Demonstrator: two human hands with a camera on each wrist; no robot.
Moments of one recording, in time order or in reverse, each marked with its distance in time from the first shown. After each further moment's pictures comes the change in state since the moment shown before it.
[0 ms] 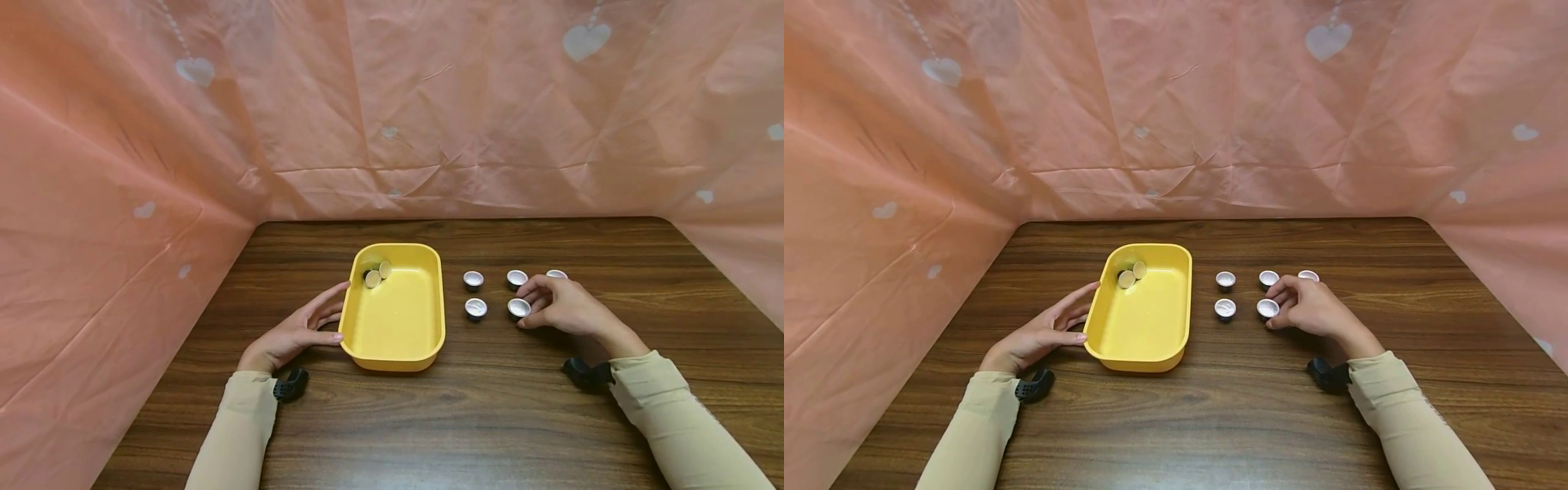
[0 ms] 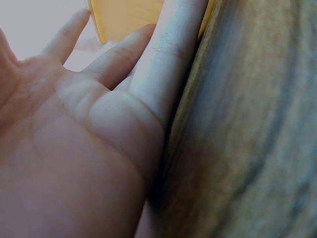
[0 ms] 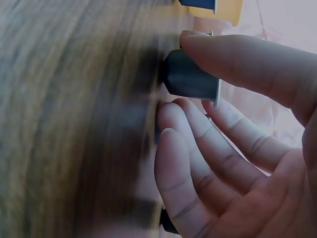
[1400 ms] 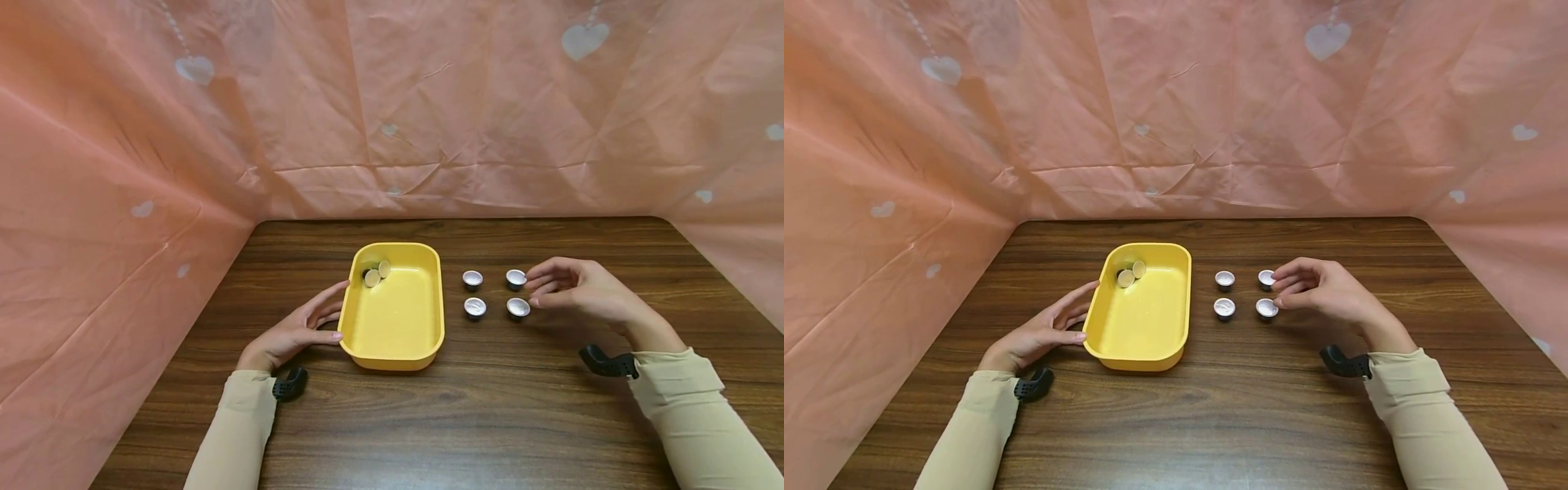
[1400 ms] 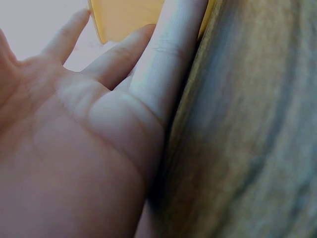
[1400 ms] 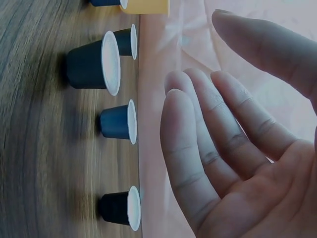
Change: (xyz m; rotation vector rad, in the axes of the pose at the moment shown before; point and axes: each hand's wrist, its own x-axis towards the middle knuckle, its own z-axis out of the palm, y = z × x) left_hand 0.001 -0.002 0.000 0.004 -0.001 -0.004; right_hand -0.019 -0.014 -0.033 0.243 0.015 -0.065
